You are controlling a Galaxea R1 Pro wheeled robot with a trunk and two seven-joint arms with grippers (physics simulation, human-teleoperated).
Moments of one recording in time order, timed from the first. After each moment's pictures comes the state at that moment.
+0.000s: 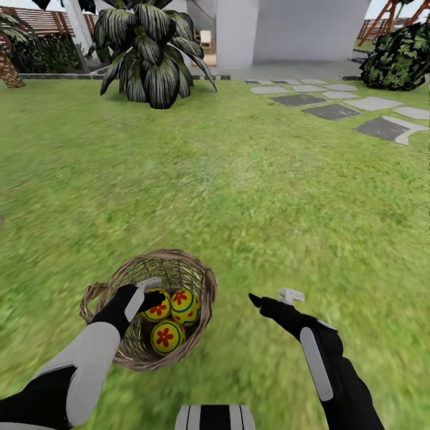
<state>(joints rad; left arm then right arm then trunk) -0.90 -0.04 0.25 -0.46 0.14 0.60 0.15 -0.36 0.09 -0.07 -1.41 -0.31 0.66 0.14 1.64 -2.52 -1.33</state>
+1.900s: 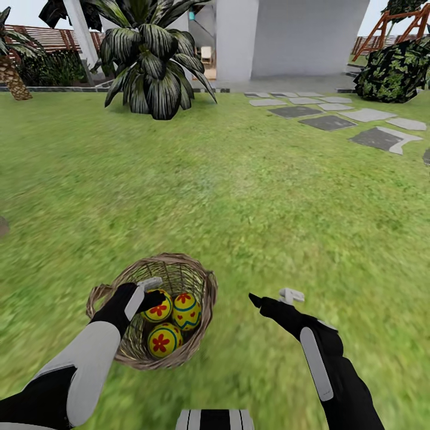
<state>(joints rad) -0.90 -0.05 0.25 -0.48 0.13 0.65 0.16 -0.36 0.09 -0.08 -1.41 -0.31 0.66 0.14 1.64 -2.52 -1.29</state>
